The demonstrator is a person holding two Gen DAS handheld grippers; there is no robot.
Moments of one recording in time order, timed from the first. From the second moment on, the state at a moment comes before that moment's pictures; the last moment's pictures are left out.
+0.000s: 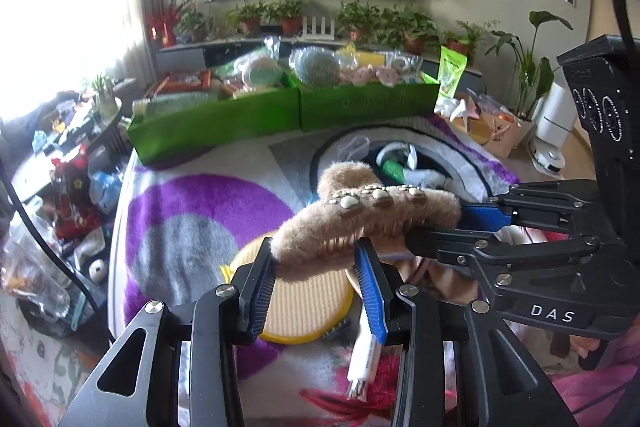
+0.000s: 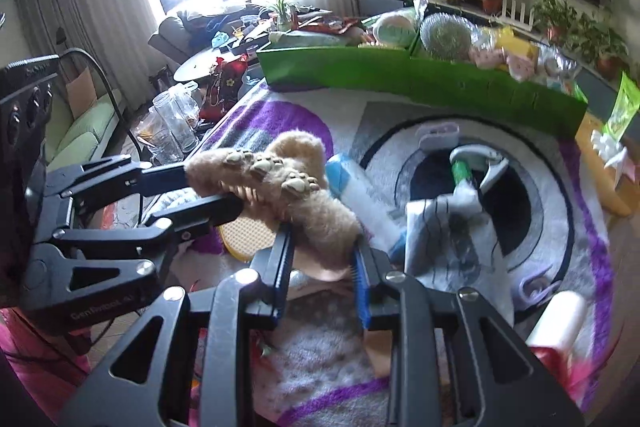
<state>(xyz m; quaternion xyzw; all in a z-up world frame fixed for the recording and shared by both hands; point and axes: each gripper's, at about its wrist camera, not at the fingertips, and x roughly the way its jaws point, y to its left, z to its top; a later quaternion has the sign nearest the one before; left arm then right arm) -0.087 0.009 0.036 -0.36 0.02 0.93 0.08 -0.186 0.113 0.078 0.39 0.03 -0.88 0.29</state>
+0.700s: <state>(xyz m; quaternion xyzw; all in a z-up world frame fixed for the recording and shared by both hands) -0.119 -0.001 0.052 -0.35 0.02 0.93 0.06 -0.227 0.098 0.110 0.36 0.10 -0.88 0.28</state>
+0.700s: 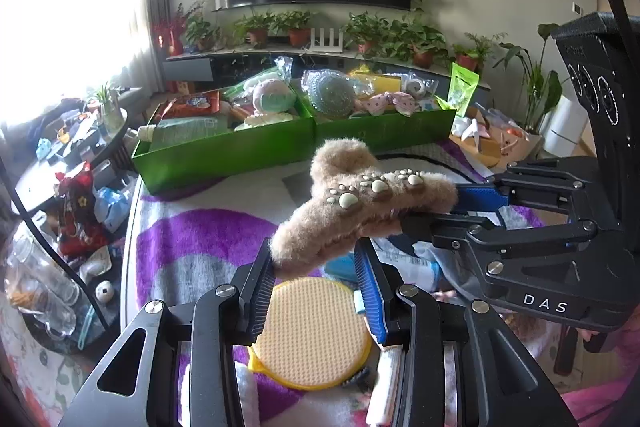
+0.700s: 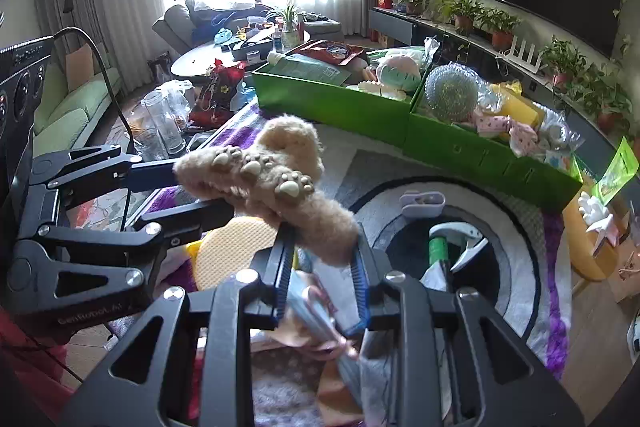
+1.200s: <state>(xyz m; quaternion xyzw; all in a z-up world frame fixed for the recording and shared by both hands) -0.157 -0.012 0.056 -0.36 0.01 0.93 0.06 -0.260 0.089 0.119 0.35 0.12 -0.89 0.28</state>
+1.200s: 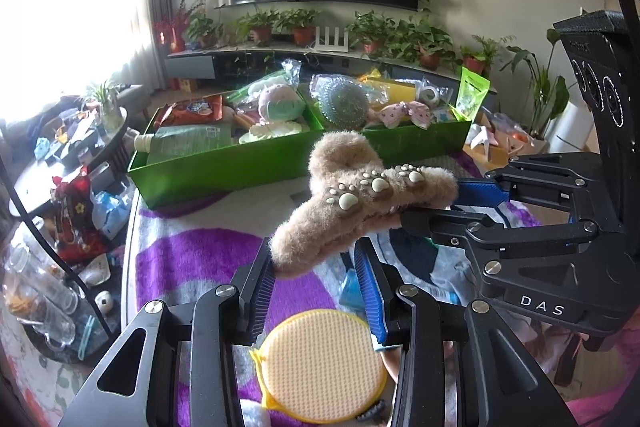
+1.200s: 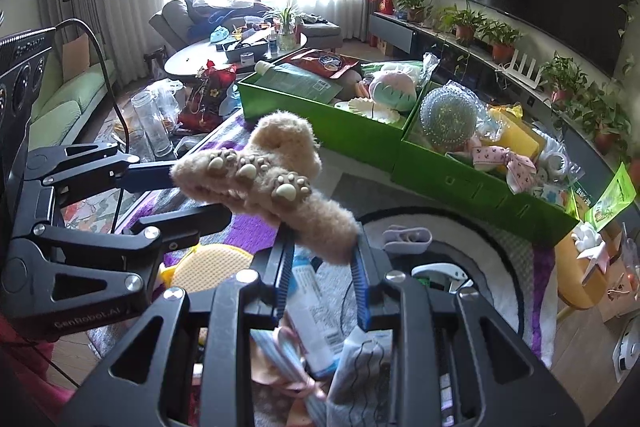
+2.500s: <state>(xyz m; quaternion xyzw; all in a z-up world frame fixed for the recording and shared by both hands) -0.289 -0.050 0.061 -0.37 0.00 0.93 0.03 -0.391 0.053 0.154 0.30 0.14 -0.90 0.28</state>
